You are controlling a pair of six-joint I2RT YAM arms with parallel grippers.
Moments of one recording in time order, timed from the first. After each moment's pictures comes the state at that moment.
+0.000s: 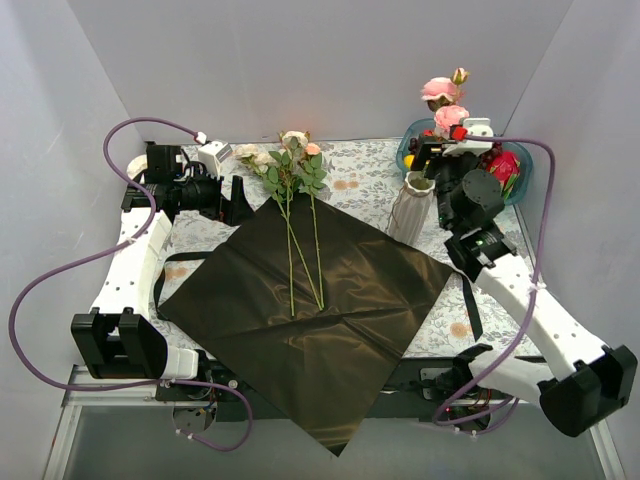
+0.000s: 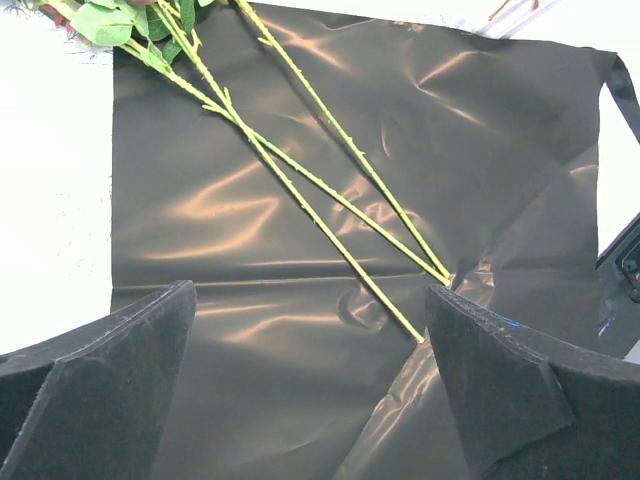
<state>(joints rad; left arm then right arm) -0.01 1.37 1.36 -0.79 0.67 0.20 0.51 1.11 1.01 0.34 0.48 -0.12</state>
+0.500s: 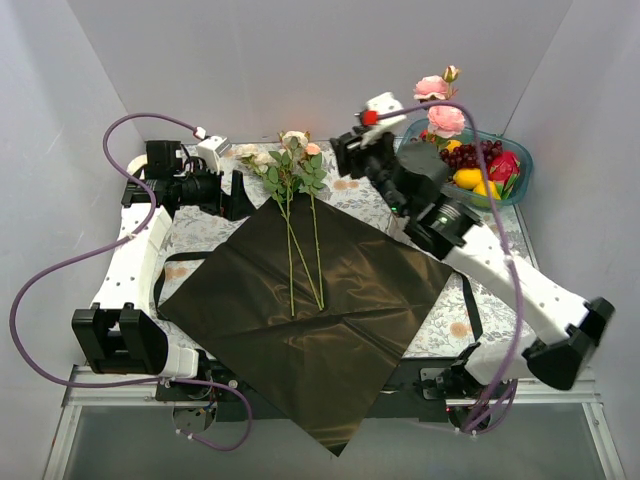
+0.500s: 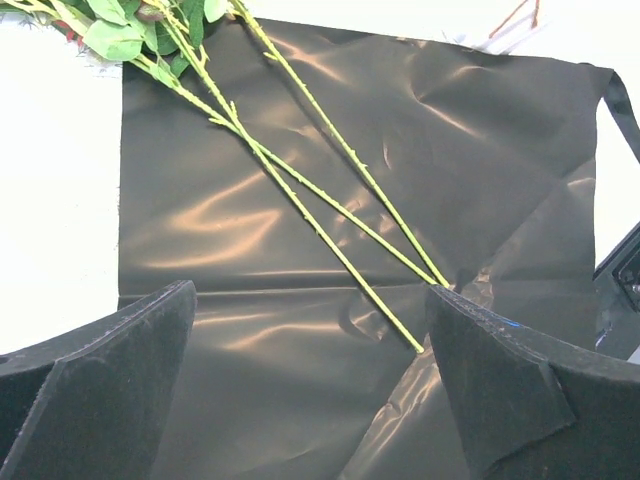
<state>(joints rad) -0.01 1.39 1.39 -0.79 0.68 0.19 0.82 1.29 1.42 0.03 0.29 -0.11</state>
